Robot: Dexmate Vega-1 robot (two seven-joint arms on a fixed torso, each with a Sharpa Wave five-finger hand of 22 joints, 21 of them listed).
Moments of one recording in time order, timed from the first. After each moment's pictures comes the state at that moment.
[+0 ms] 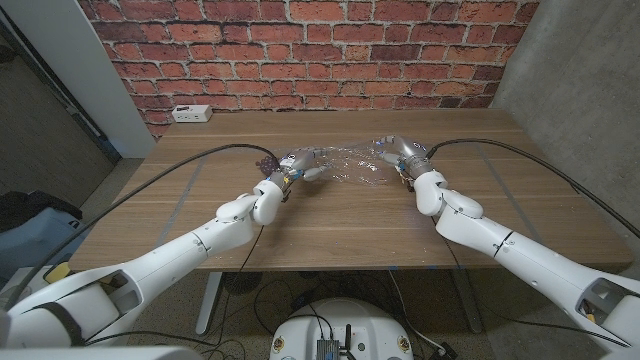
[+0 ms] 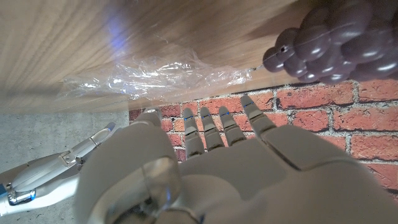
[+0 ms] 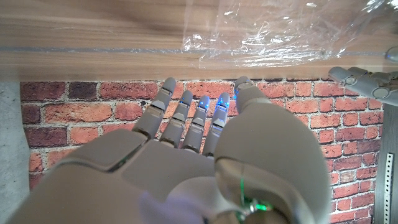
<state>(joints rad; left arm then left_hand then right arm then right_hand) 0.66 0.64 0.83 -1.51 0.56 0.12 0.27 0.63 0.15 0.28 0.09 0.18 0.33 -0.08 0.19 0.18 0.24 -0.05 0.21 0.20 0.15 -0.04 0.18 0.17 0.13 0.07 0.24 0.21 -0.74 -0.68 -0.75 -1.72 -0.39 -0.42 -0.30 0.95 0.14 0.29 -0.09 0.18 0.57 -0.06 0.22 0.20 0.45 -0.03 0.21 0.28 0.37 -0.04 0.25 0.32 0.42 0.08 0.23 0.19</state>
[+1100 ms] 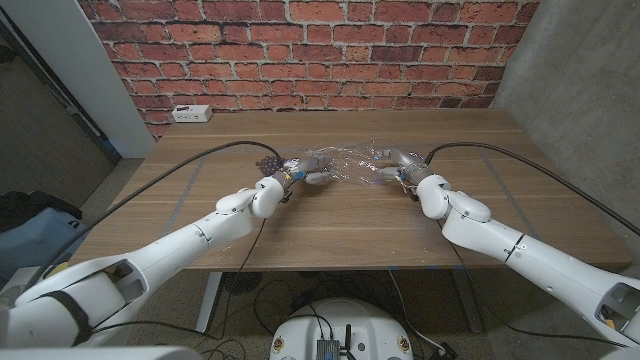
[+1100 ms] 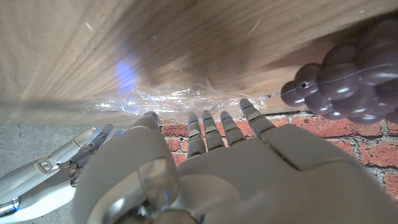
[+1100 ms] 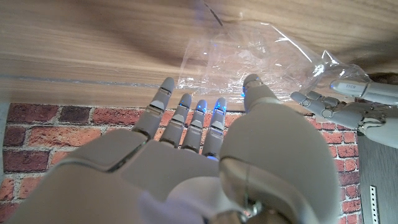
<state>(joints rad) 0.60 0.62 0.85 -1.45 0.52 0.06 0.13 0.56 0.15 0.26 0.10 0.19 0.24 -0.02 0.17 0.18 0.18 -0.06 0.19 0.19 0.08 -0.04 0.17 0.17 0.11 0.05 0.22 0.20 -0.76 -0.75 -0.75 -1.81 -0.40 -0.48 -0.12 0.87 0.09 0.28 -0.09 0.18 0.50 -0.04 0.19 0.20 0.38 -0.01 0.20 0.27 0.33 -0.04 0.23 0.31 0.41 0.10 0.23 0.19</state>
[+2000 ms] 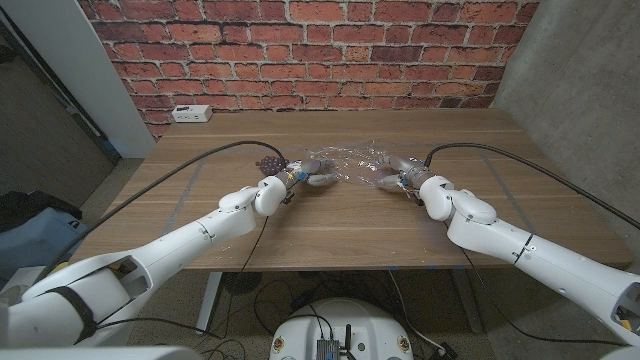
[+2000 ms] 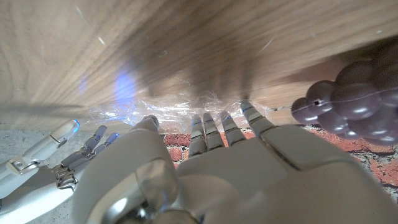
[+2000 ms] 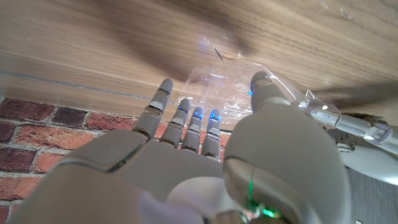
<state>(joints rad) 0.58 0.61 0.87 -1.44 0.50 0.07 0.08 0.51 0.15 0.25 0.12 0.19 0.20 0.00 0.17 0.18 0.16 -0.04 0.19 0.19 0.07 -0.03 0.17 0.17 0.10 0.06 0.22 0.20 -0.74 -0.81 -0.80 -1.88 -0.50 -0.55 0.03 0.86 0.02 0.28 -0.15 0.21 0.27 -0.07 0.17 0.20 0.23 -0.05 0.18 0.26 0.25 -0.04 0.21 0.30 0.39 0.11 0.22 0.19</state>
